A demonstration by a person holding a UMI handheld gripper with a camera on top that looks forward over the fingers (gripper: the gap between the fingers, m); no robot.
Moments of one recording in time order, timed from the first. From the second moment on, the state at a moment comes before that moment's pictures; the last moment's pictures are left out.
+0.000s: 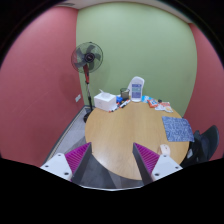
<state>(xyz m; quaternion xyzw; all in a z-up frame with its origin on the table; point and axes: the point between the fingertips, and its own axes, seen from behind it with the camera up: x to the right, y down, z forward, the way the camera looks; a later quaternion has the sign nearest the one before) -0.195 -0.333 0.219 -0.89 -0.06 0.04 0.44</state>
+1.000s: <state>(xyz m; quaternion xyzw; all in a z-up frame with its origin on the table) 0.071 -0.209 -0.008 -0.91 0.01 0.01 0.42</state>
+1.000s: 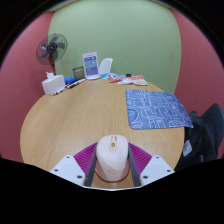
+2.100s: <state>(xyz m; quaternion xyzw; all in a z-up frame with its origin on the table) 0.254 -0.003 0.051 -0.89 0.02 0.01 0.45</state>
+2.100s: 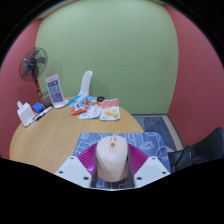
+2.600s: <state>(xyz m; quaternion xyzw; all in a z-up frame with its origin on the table) 0.263 -0.037 0.037 -0.91 0.00 -0.01 0.42</state>
